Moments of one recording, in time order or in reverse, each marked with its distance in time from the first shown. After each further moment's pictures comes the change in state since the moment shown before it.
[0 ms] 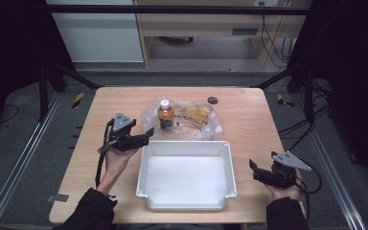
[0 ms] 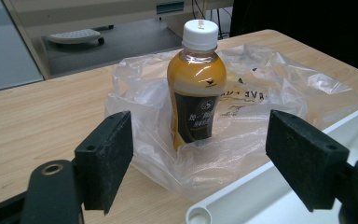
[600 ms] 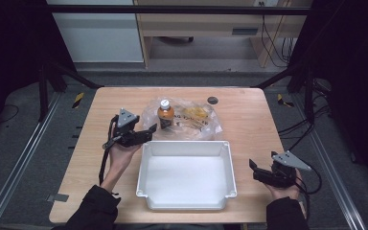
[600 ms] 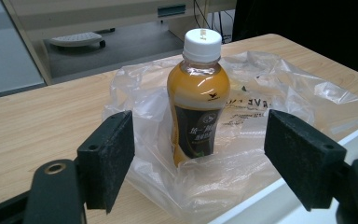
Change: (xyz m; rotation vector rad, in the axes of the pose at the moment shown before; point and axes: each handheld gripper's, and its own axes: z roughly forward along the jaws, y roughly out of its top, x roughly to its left) left arm 0.000 0.006 0.014 -0.007 0.007 0.002; right arm 0.000 0.000 0.001 -0.002 -0.002 -0.002
